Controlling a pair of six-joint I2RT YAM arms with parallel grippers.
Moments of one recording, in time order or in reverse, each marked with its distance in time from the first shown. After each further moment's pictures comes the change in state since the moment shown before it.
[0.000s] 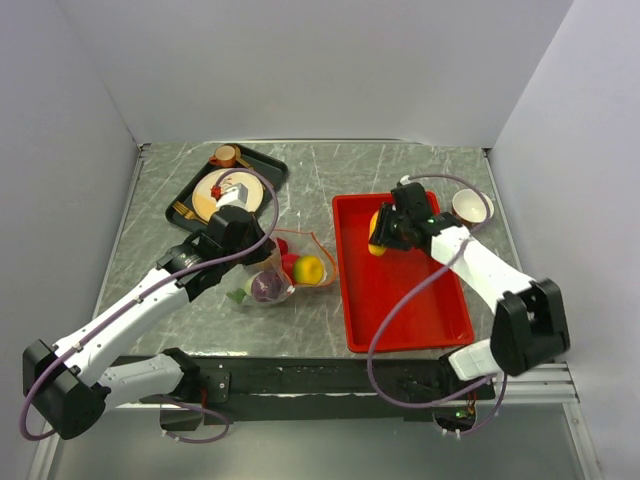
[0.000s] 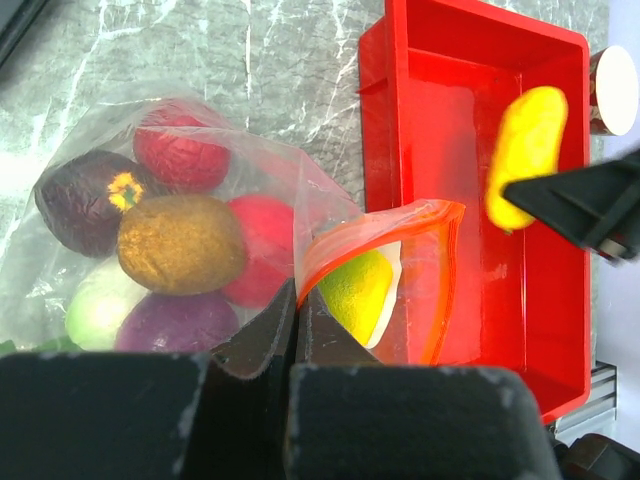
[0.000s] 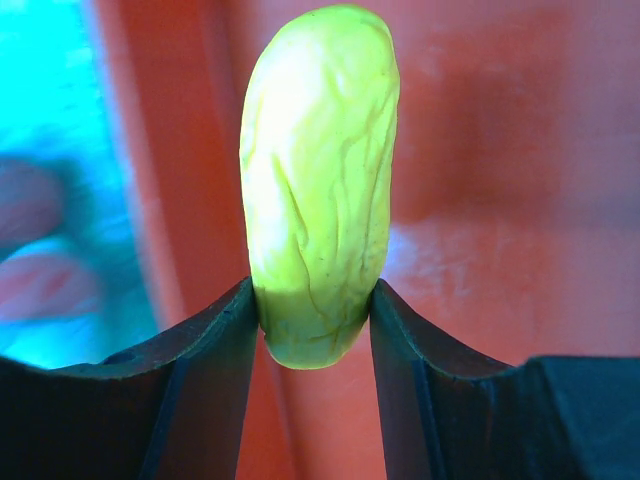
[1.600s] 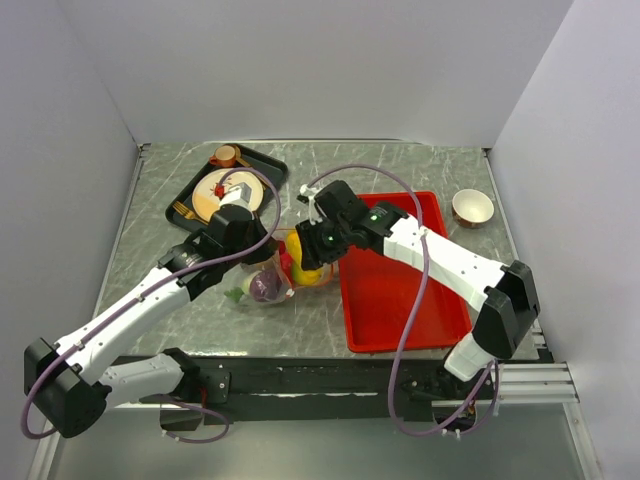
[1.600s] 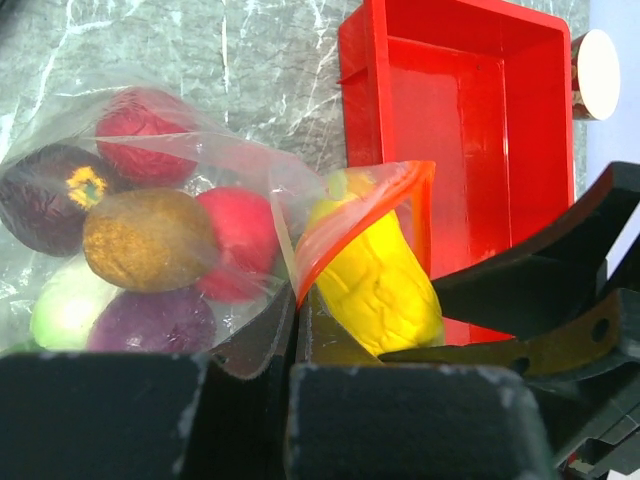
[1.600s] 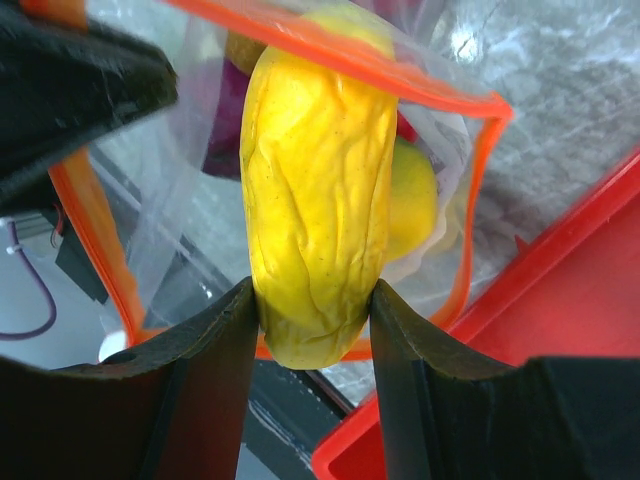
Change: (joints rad) left arm 0.000 0.010 0.001 0.021 0.042 0.008; right arm 0.435 0.163 0.389 -0.231 -0.216 -0.242
